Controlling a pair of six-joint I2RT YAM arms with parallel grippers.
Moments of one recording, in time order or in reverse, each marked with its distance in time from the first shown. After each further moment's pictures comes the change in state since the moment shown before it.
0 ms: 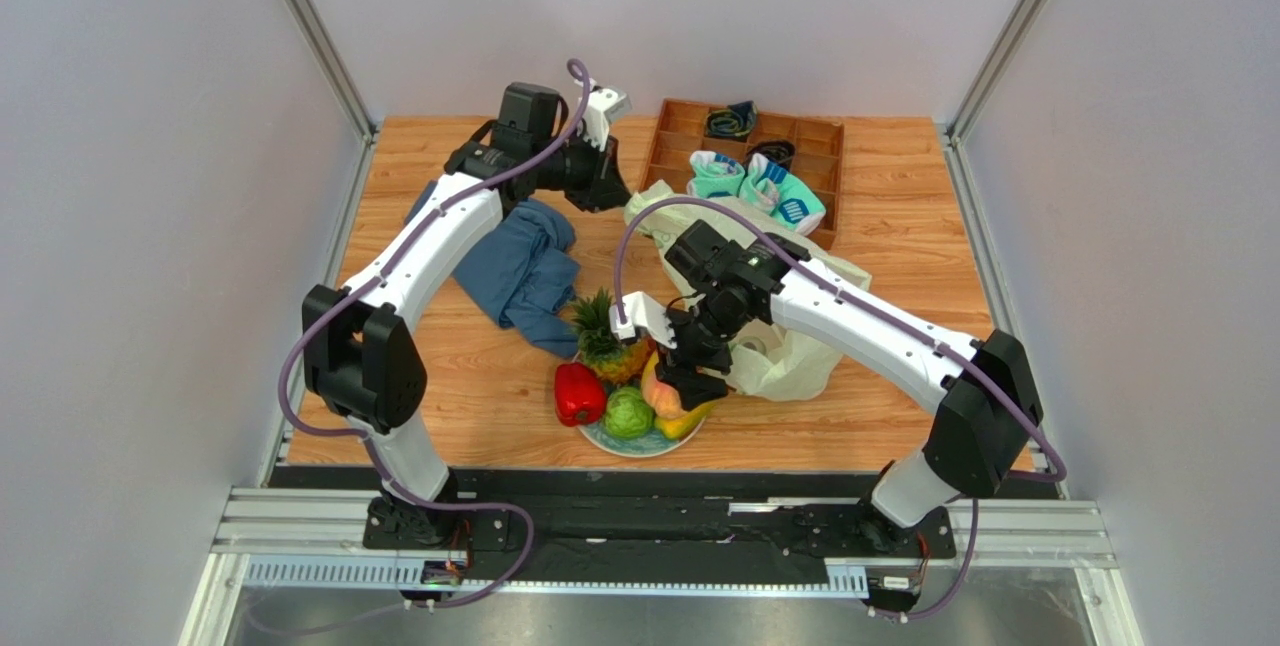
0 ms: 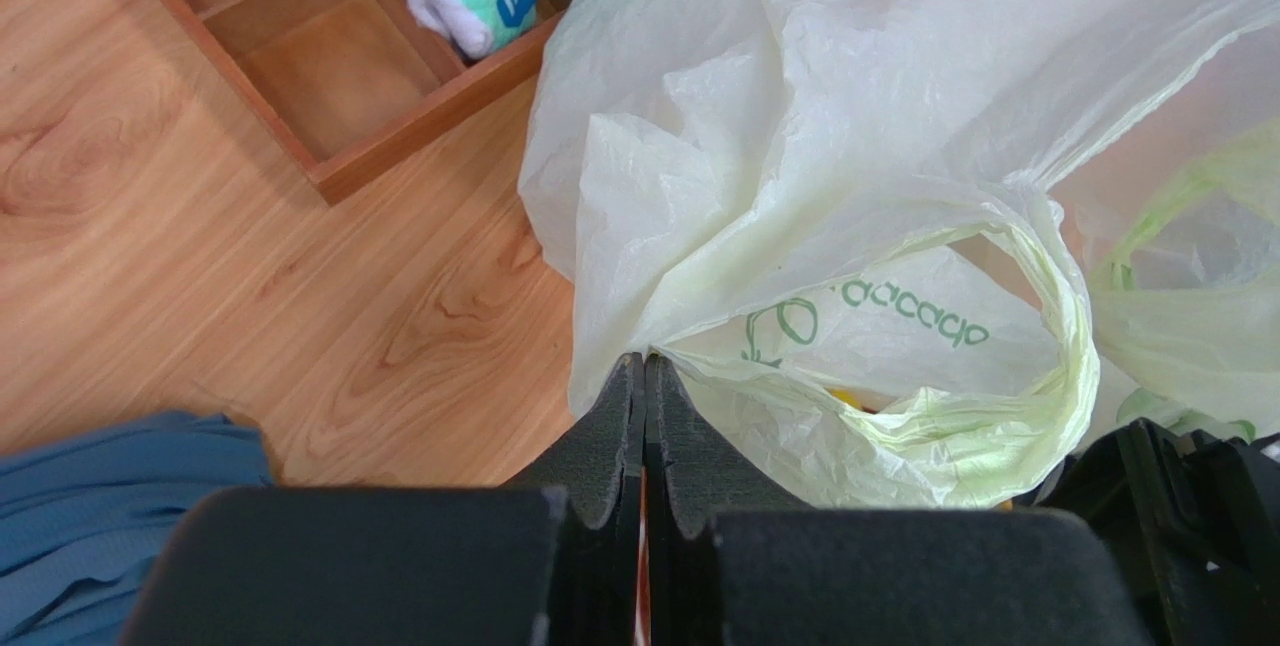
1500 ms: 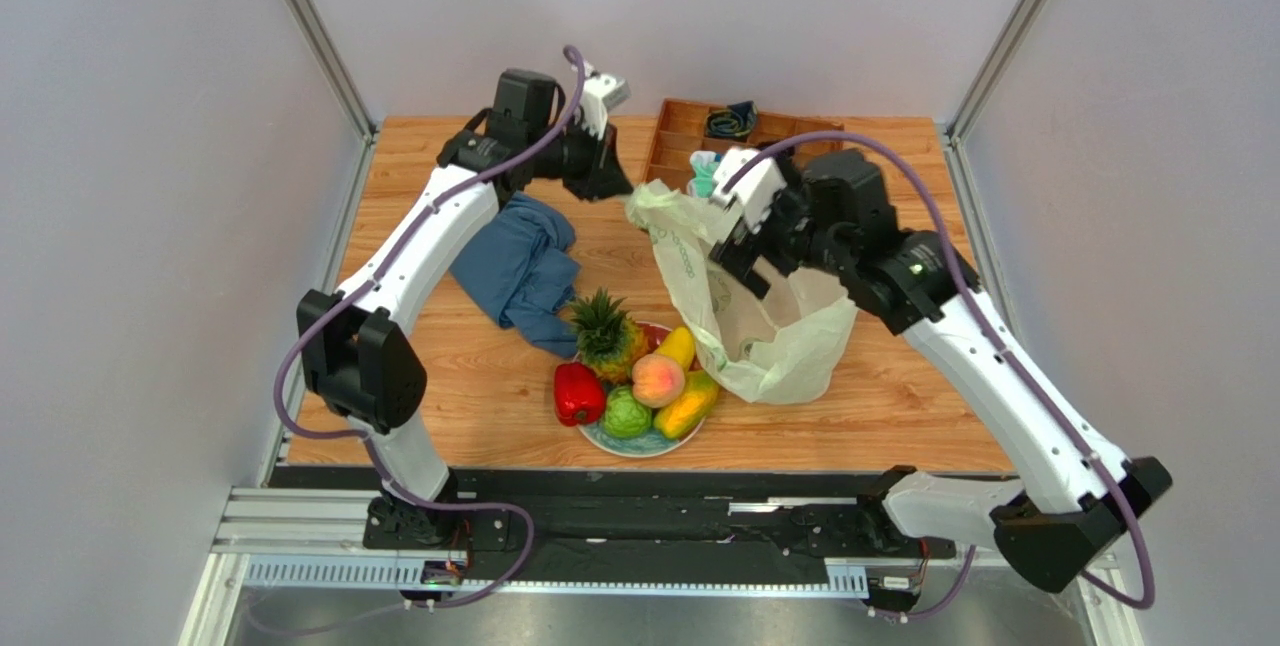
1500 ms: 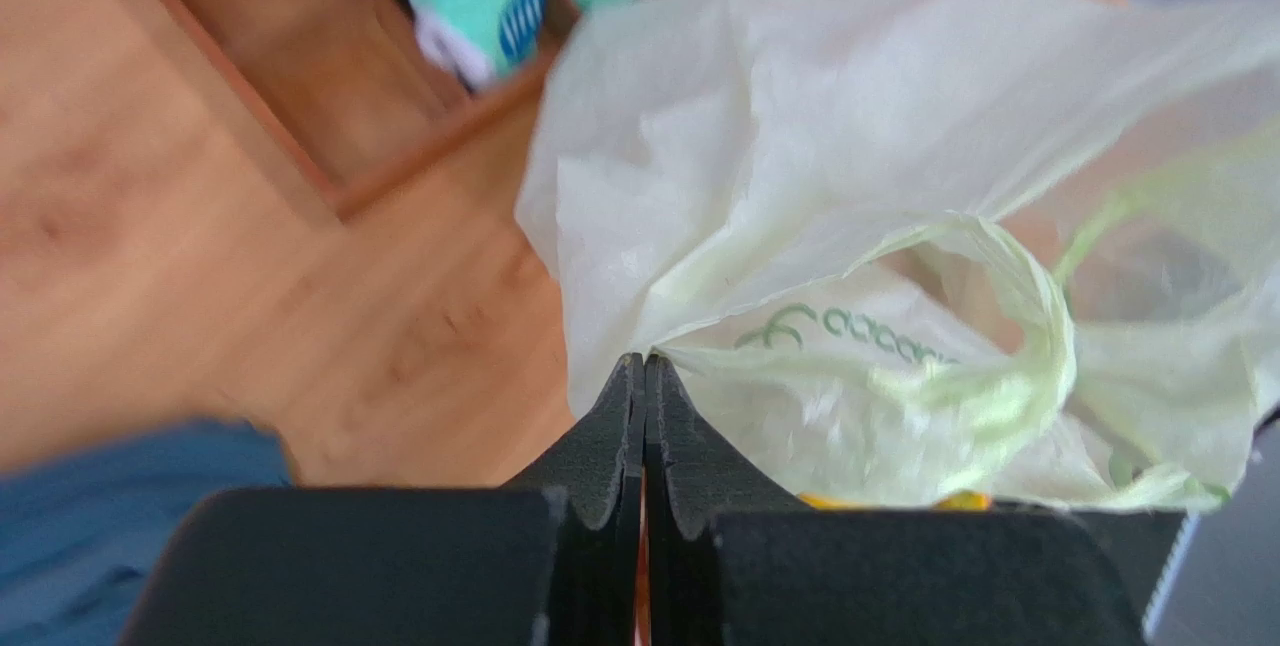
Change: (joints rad) left arm 0.000 -0.019 0.040 -0.060 -0.008 0.005; right arm -0.221 -0.345 0.051 0.320 0.429 0.247
